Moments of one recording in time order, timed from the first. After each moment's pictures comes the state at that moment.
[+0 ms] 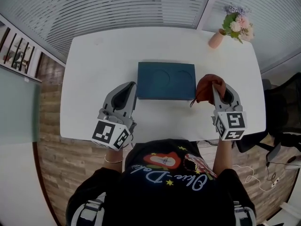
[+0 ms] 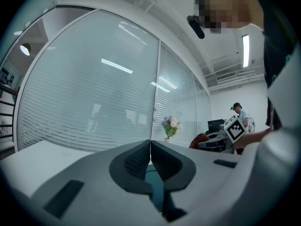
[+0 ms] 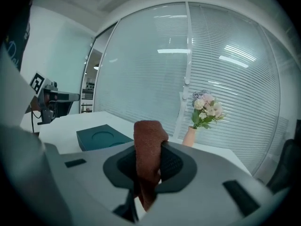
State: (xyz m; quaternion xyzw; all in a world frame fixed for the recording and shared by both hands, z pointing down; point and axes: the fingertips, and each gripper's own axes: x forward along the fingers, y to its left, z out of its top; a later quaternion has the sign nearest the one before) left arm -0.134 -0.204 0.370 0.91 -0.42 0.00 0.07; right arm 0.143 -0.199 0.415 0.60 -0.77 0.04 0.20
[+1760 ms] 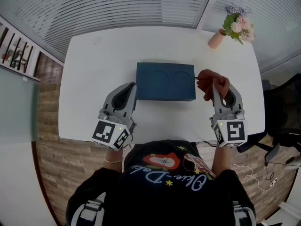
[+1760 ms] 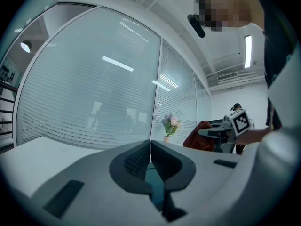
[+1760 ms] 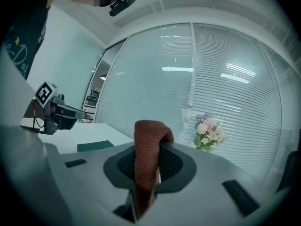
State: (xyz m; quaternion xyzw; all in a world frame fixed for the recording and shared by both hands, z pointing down) left arm -0.132 -0.209 0.380 0.90 -0.42 0.00 0.08; right arm 0.118 -0.199 0.362 0.59 -0.79 -0.05 0.15
